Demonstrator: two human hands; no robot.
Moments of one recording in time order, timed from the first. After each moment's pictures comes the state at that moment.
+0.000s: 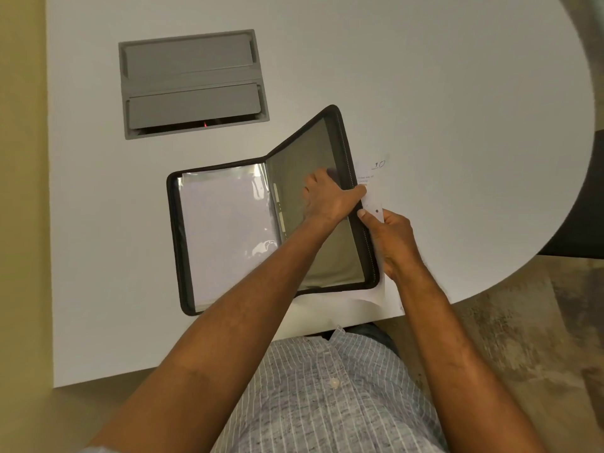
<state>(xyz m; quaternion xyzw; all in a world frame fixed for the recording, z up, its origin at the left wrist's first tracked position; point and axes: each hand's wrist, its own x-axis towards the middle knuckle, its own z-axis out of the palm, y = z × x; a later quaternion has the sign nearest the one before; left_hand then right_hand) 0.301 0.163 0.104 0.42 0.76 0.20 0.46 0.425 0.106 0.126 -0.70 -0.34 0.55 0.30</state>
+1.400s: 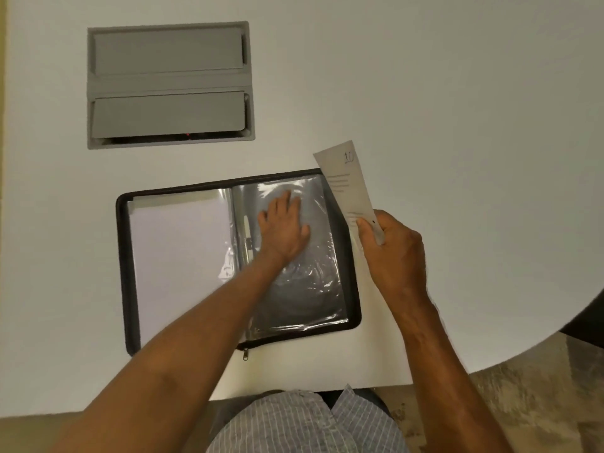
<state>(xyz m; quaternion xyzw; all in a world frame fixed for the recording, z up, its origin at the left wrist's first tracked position) 0.264 0.237 -0.046 0.61 0.76 0.01 0.23 0.463 0.233 0.100 -0.66 -0.64 0.35 0.19</state>
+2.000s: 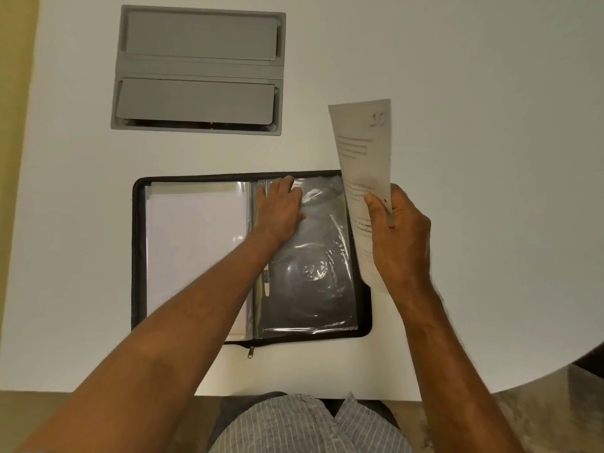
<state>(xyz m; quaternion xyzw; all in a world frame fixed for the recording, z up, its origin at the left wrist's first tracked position) 0.204 0.261 -0.047 0.64 0.74 -0.04 0.20 0.413 0.263 0.110 -0.62 -0.62 0.41 0.24</state>
